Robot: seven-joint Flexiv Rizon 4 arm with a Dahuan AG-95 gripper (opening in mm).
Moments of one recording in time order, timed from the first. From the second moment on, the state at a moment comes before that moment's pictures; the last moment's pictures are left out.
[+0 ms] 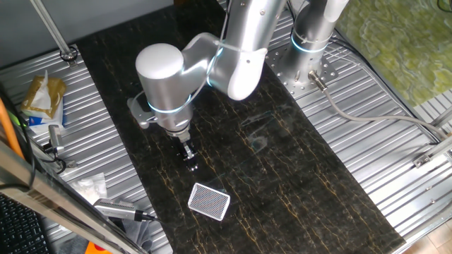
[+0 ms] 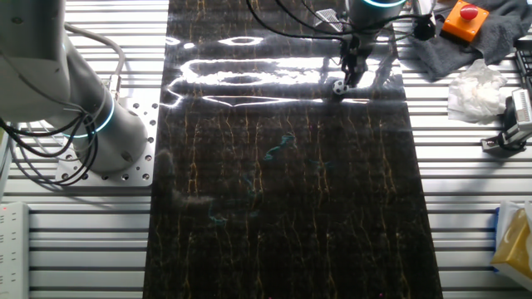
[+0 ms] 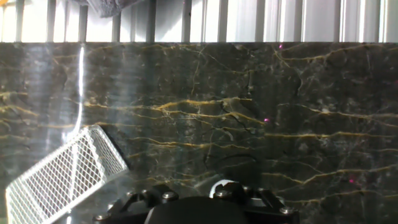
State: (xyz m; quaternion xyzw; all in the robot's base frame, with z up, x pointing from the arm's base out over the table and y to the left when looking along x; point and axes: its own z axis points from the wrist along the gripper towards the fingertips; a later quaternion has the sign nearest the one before) arm 0.549 0.164 0.048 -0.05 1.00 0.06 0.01
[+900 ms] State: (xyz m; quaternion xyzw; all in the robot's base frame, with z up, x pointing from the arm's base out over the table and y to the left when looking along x) arm 0.541 0.166 0.030 -0.03 0.99 0.11 0.04
